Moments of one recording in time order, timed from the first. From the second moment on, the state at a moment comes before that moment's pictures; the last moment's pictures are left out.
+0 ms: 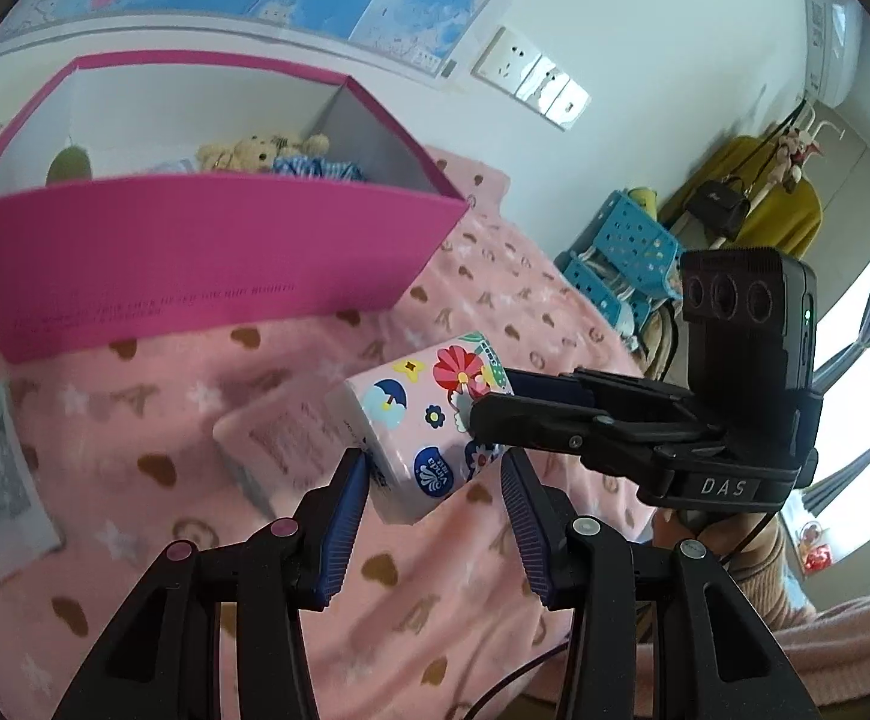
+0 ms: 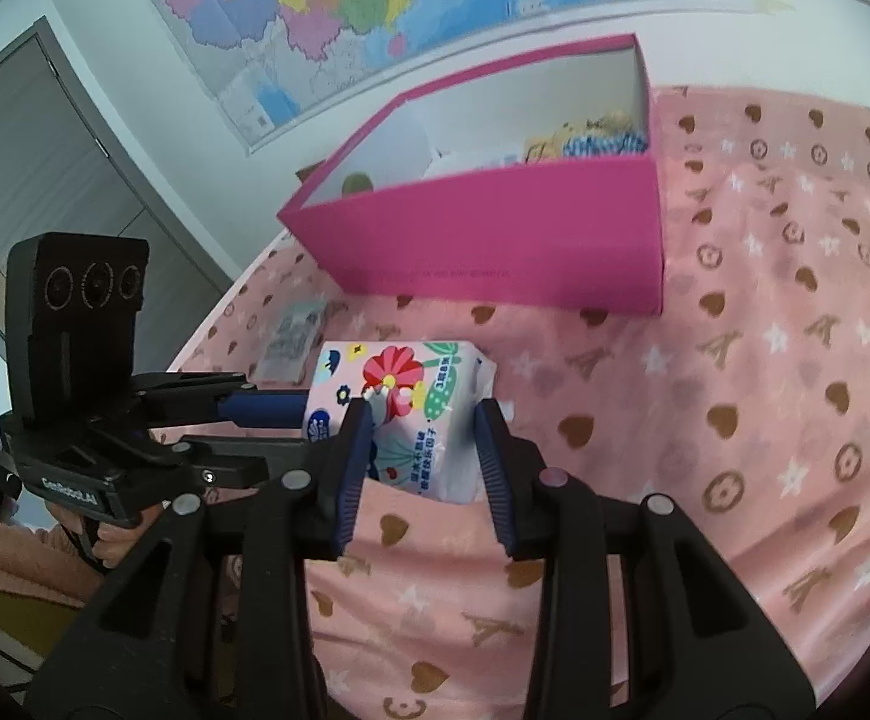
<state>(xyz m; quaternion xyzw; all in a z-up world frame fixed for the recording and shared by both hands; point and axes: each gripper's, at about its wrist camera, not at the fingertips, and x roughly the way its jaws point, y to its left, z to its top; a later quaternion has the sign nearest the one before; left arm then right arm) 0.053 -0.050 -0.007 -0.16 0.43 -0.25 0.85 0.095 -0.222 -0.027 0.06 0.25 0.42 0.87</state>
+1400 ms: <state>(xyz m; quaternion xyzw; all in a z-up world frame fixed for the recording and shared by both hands) 0.146 -0.050 0.051 -0.13 0.38 -0.22 0.89 0.152 -0.229 0.066 0.05 0.18 0.41 0.89</state>
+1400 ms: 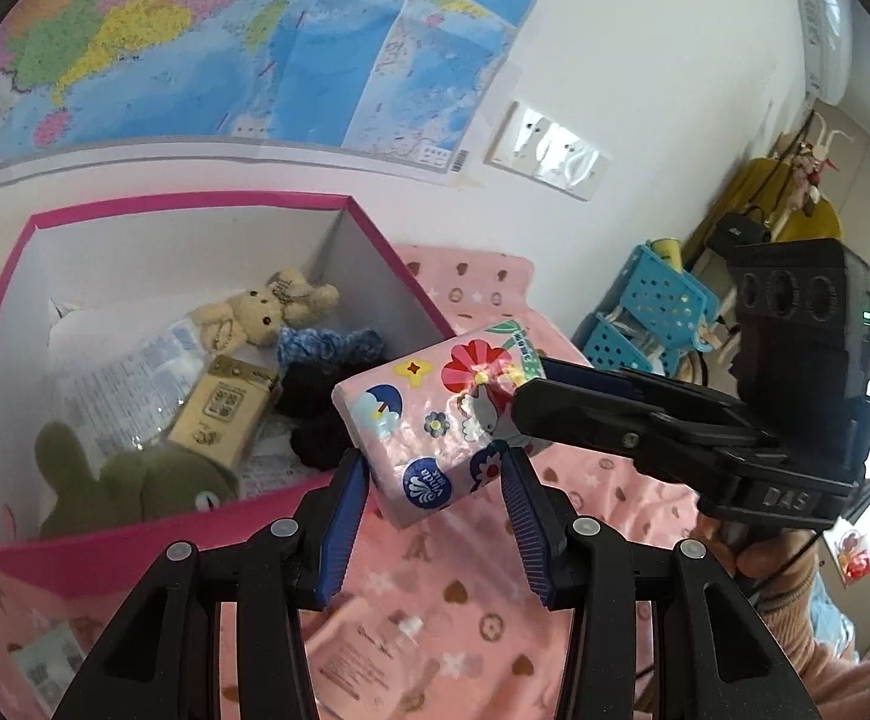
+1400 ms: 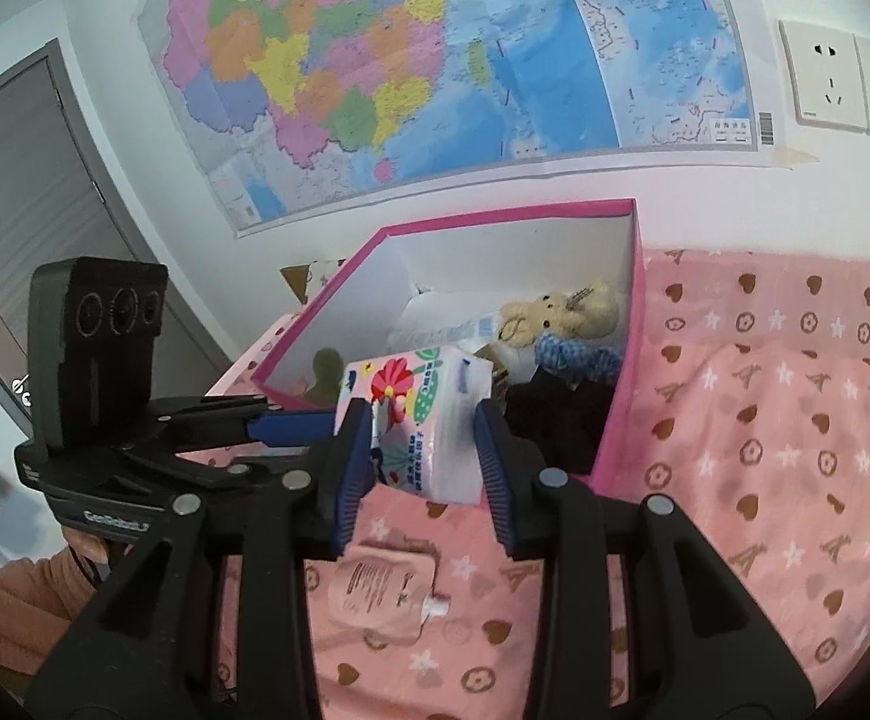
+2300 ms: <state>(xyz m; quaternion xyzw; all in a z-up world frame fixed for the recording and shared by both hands) 0.169 -0.035 0.032 -0.11 0.40 -0.16 0.90 0.185 -0.230 0.053 0.06 0.20 0.32 0.92</state>
